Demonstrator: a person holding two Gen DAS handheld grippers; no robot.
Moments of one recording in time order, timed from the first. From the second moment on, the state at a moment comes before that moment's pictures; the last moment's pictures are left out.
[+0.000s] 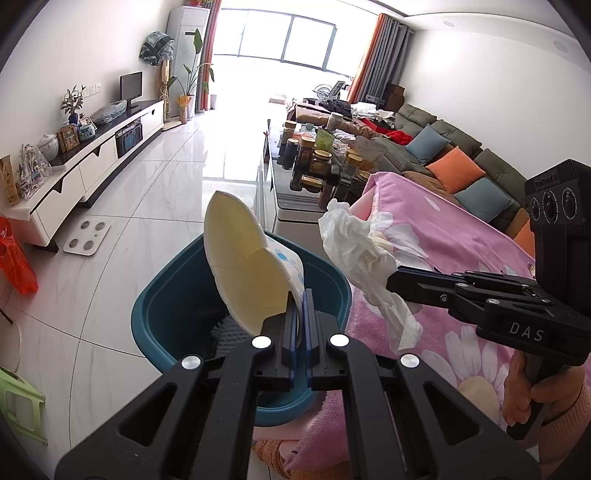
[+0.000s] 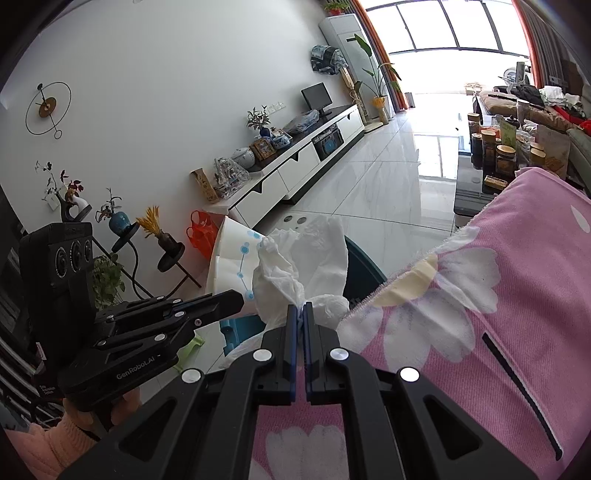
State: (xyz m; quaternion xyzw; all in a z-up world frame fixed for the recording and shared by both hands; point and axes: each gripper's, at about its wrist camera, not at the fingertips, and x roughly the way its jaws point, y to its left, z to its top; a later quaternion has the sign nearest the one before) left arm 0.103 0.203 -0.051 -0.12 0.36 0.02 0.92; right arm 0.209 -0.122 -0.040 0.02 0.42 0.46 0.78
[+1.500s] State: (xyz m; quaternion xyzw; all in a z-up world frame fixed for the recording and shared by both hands) left arm 0.108 0.193 -0.065 -0.12 0.33 0.02 0.94; right arm 0.195 -0.148 -0.032 0.01 0.41 0.44 0.80
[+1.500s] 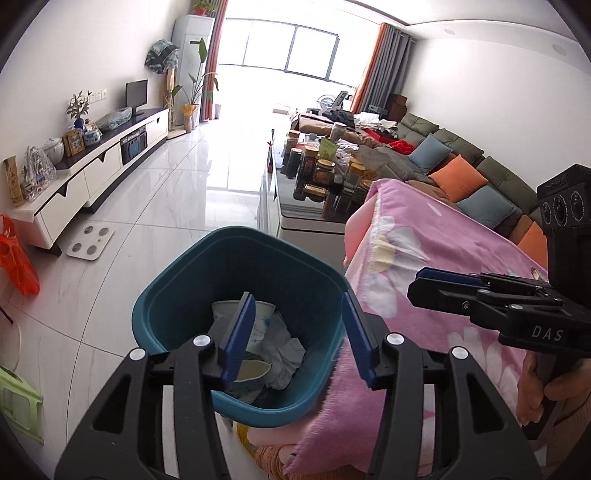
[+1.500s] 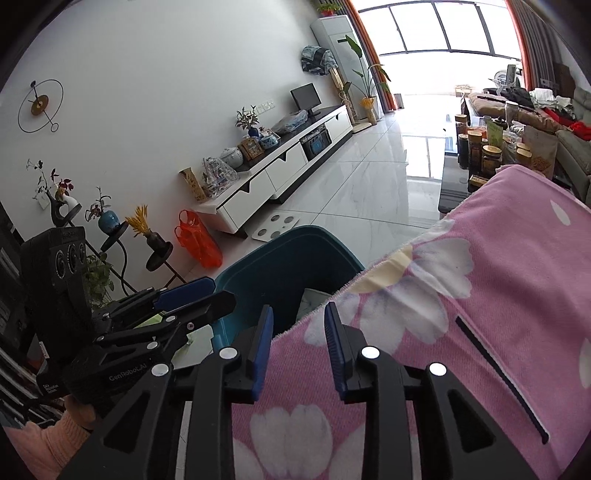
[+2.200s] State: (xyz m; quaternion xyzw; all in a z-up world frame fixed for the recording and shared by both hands) left arm 0.098 -0.031 -0.045 -0.04 0.33 -0.25 0.91; right arm 0.130 -0.392 -0.013 0.08 0.35 0.25 0.90
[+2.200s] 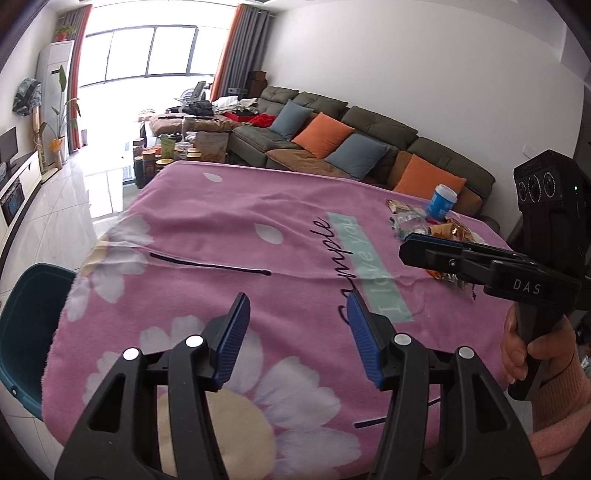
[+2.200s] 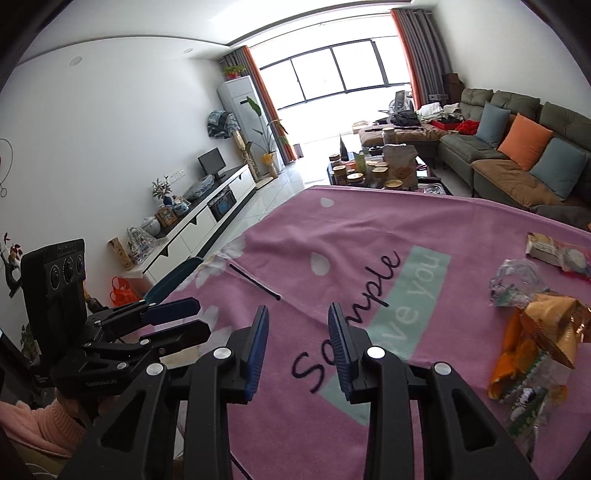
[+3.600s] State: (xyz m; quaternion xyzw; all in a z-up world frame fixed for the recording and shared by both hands) left arm 0.131 -0.278 -0.081 -0.01 0.45 -0.45 0.77; right arm 0.147 -0.600 -0.060 0.22 0.35 0.11 0.91
